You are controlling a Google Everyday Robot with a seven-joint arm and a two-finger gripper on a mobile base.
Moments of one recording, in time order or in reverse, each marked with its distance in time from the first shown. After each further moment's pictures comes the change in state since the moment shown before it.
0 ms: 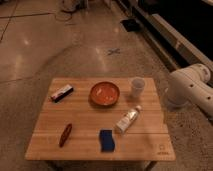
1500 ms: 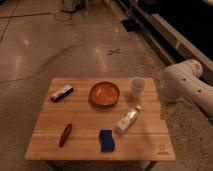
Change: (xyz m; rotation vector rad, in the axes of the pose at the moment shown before) arm -0.028 -0.056 0.016 -0.039 0.013 -0.032
